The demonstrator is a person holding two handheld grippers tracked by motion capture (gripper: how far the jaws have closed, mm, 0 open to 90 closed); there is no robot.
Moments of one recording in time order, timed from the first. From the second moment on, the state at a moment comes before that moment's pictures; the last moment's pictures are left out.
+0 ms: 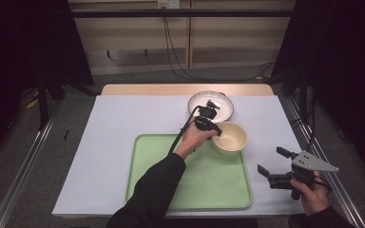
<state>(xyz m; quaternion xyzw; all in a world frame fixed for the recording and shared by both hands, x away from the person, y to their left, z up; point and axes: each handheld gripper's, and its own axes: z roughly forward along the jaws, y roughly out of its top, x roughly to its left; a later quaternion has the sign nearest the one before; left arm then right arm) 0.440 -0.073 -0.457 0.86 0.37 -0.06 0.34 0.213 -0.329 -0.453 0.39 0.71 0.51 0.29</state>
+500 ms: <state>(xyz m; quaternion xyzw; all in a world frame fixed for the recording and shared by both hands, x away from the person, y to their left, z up) 0.435 -0.062 -0.455 0.86 0.34 -0.04 0.38 0.213 -0.329 -0.454 0.39 0.71 0.51 0.29</state>
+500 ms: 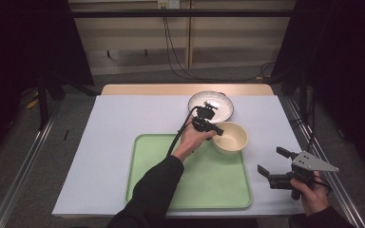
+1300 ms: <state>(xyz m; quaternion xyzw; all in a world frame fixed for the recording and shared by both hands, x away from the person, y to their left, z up) 0.403 0.032 -0.431 0.82 0.35 0.11 0.45 0.214 -0.329 -0.453 0.39 0.71 0.50 0.29</state>
